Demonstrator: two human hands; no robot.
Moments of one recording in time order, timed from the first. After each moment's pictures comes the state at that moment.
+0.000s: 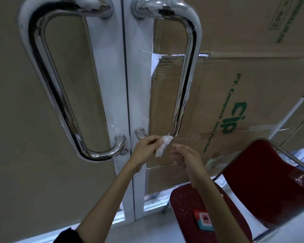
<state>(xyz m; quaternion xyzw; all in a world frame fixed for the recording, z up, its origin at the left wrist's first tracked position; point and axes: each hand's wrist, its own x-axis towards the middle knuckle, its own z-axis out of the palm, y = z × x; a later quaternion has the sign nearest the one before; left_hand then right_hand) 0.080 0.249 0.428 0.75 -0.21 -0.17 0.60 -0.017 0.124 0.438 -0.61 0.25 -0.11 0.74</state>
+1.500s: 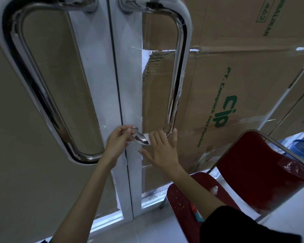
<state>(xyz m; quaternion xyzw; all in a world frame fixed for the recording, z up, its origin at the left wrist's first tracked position) 0.107 0.291 0.440 0.71 -0.10 -0.11 0.69 0.046 0.143 0.385 -0.96 0.09 -0.25 -0.04</state>
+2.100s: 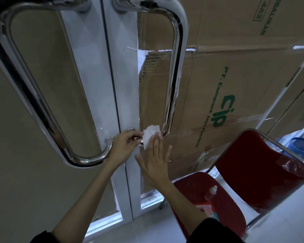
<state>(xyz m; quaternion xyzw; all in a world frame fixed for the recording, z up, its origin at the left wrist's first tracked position) 0.120 0.277 0.414 0.79 -0.31 0.00 0.53 0.034 0.175 0.353 -0.95 0.14 -0.24 0.18</state>
